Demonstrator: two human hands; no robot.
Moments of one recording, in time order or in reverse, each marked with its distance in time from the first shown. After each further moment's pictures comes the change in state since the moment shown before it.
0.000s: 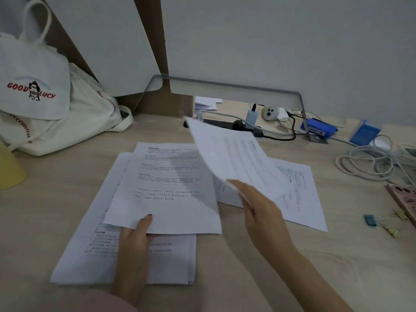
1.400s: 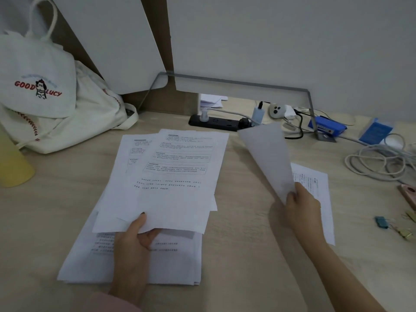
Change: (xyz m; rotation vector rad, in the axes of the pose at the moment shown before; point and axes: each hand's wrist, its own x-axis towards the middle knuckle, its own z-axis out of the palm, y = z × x) left_hand 0.010 -0.001 -0.014 -0.214 0.009 -0.021; right_hand 0.016 0.060 -0.018 -0.048 0.222 0.534
